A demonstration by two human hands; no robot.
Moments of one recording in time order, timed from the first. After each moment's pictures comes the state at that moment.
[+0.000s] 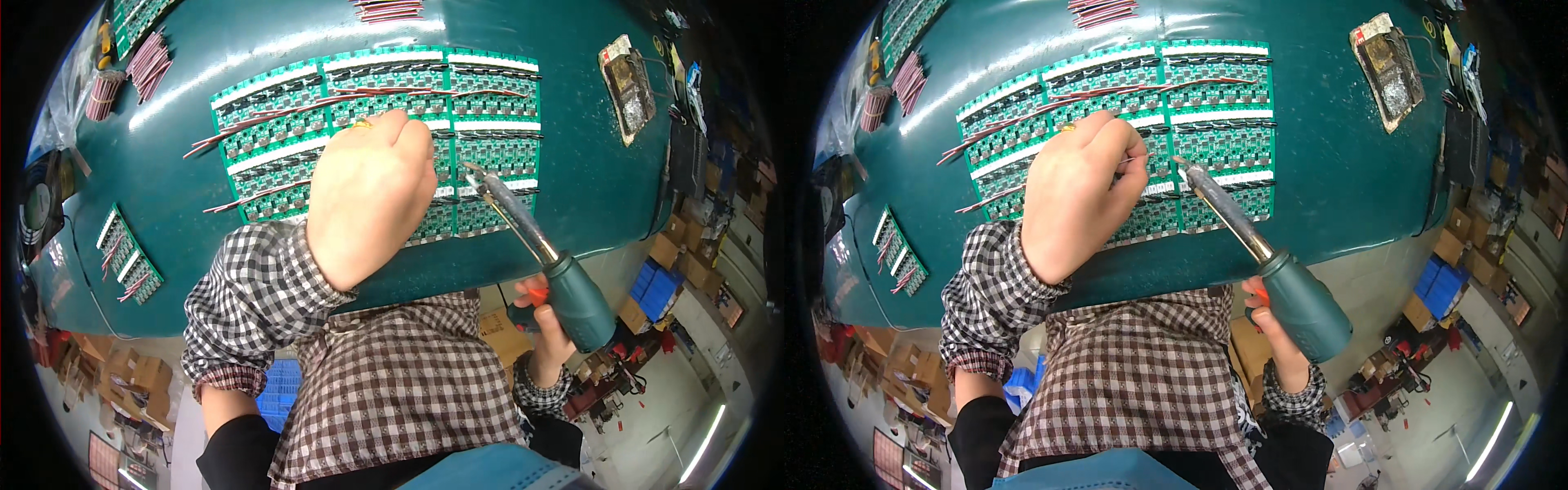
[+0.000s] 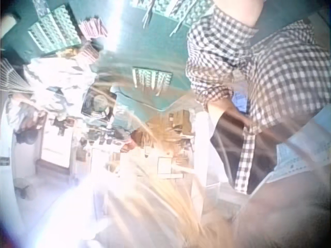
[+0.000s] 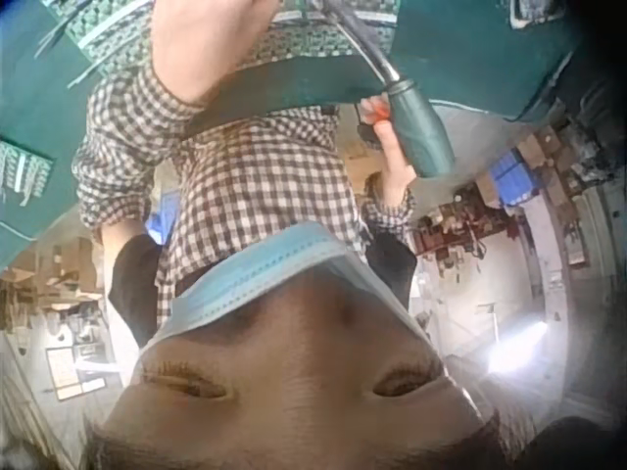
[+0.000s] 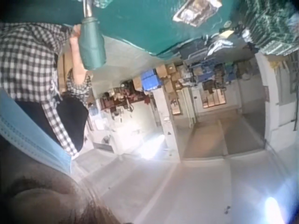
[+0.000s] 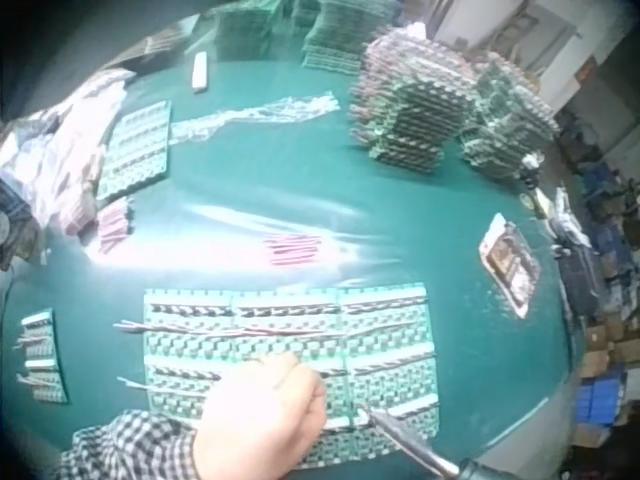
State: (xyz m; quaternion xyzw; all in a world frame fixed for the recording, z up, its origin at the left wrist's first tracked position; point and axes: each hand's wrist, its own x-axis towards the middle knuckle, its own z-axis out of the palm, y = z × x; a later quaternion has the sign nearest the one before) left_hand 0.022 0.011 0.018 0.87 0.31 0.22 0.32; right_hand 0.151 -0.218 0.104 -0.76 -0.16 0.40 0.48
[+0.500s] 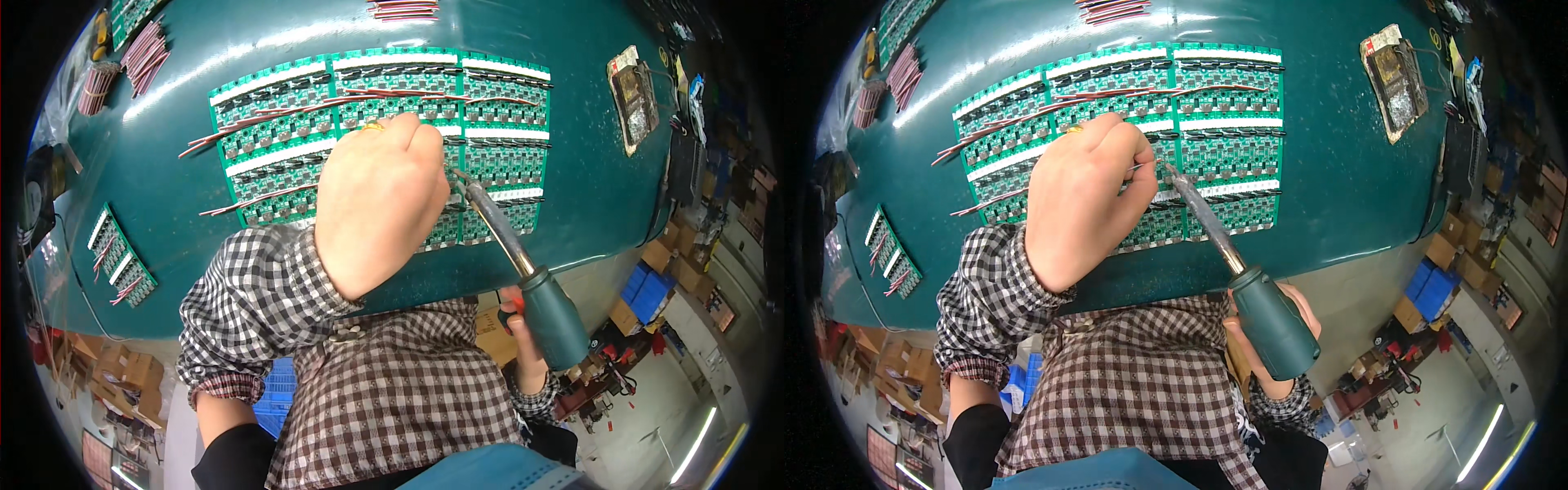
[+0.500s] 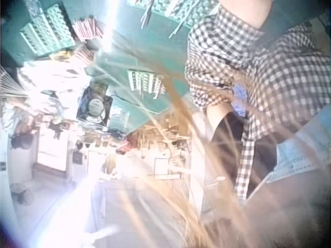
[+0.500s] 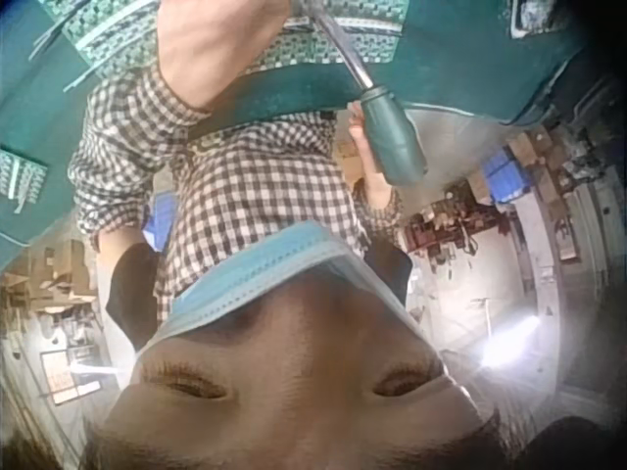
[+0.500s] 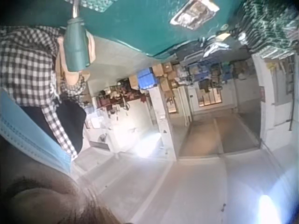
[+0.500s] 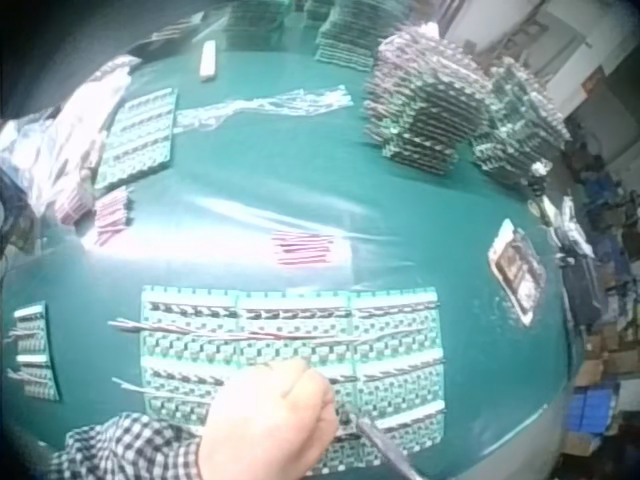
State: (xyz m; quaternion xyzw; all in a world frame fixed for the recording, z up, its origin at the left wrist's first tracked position) left_hand 0.023 0.011 0.019 0.86 0.32 0.21 0.34; right_hand 0.142 -0.229 0.092 -0.84 -0.30 0.32 0.31
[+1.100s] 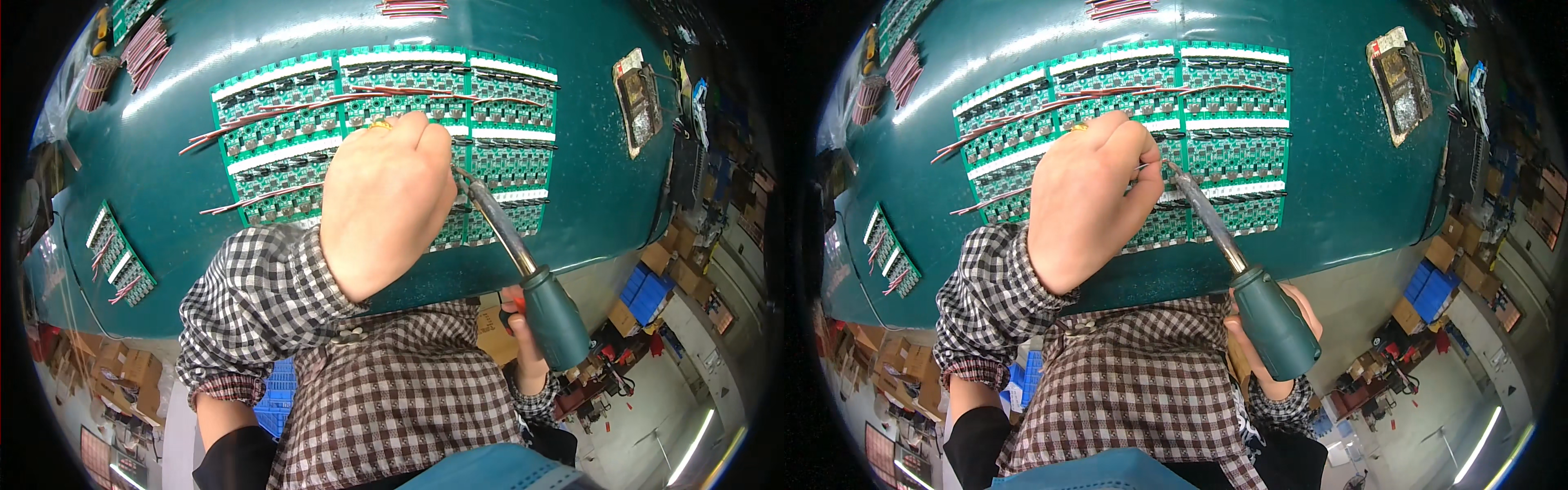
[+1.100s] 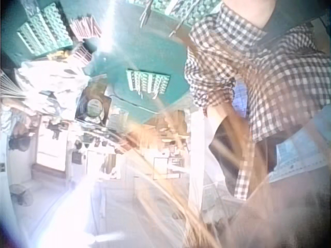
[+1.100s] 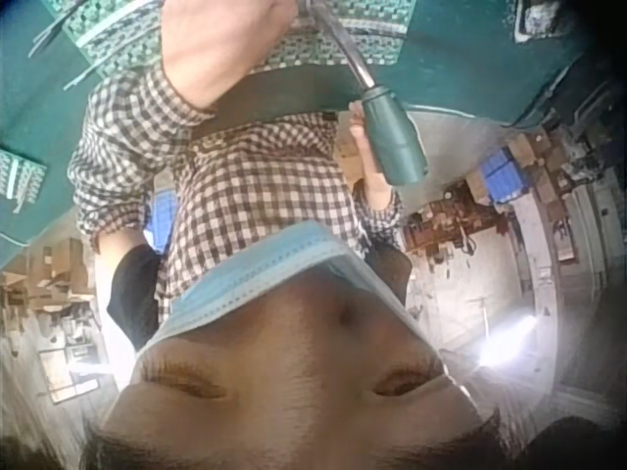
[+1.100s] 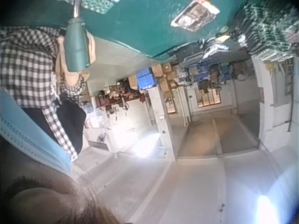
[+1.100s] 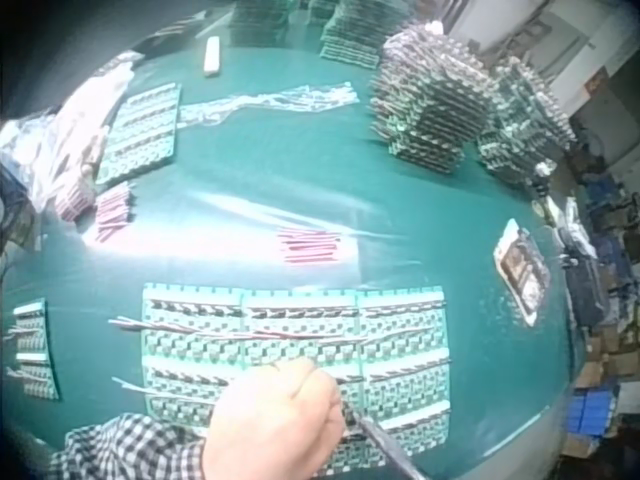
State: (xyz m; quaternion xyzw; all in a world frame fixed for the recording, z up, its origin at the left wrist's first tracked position) left_hand 0.024 0.010 0.020 0.86 0.33 0.20 0.34; right_hand 0.139 -0.223 0.091 -0.85 -0.28 0.31 0.32
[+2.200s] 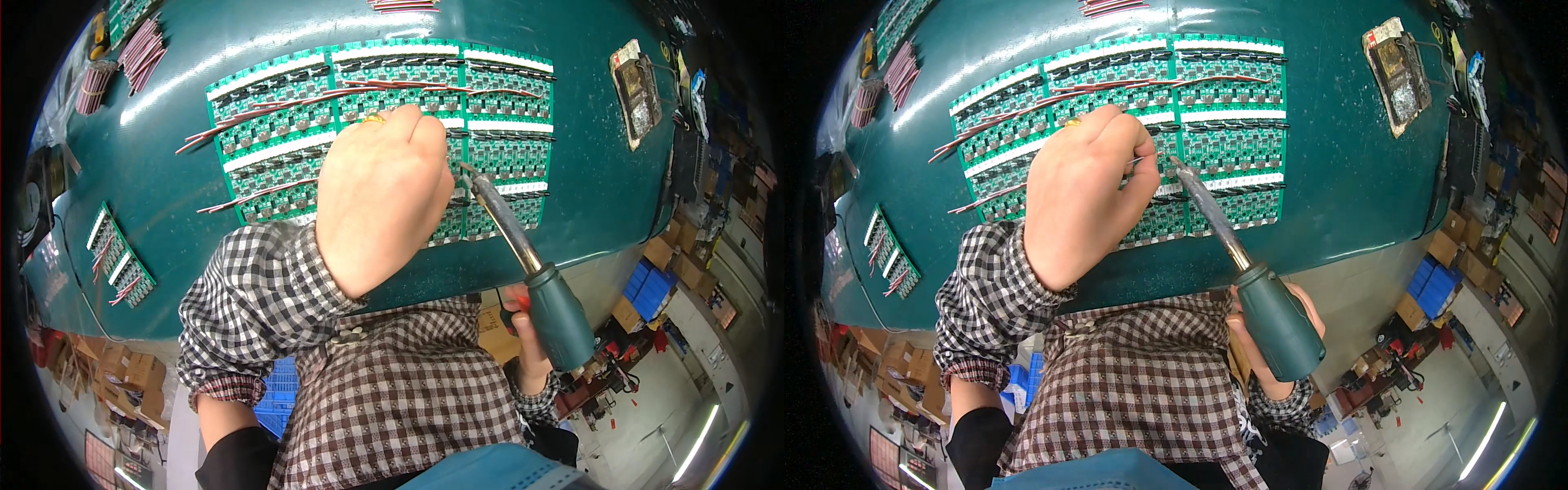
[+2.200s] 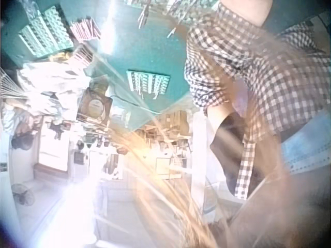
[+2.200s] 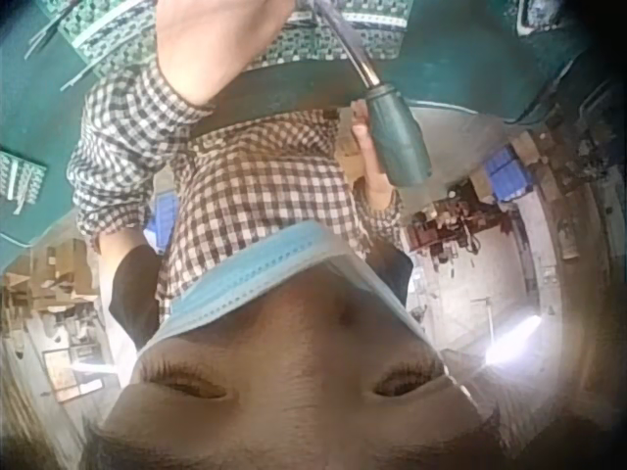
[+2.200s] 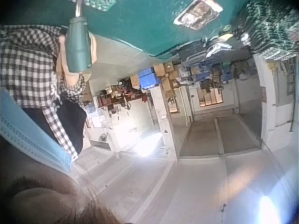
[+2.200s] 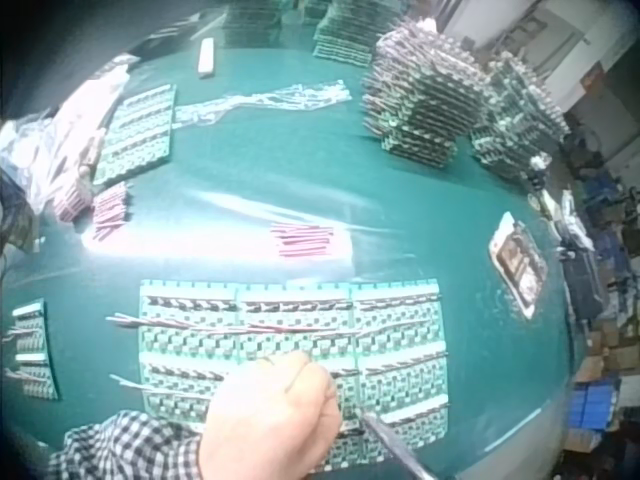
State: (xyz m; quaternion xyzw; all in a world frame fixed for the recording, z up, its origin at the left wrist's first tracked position) left_hand 0.023 0.010 0.019 0.86 0.32 0.21 0.33; right_hand 0.138 -0.225 0.092 -0.82 -0.28 0.33 0.37
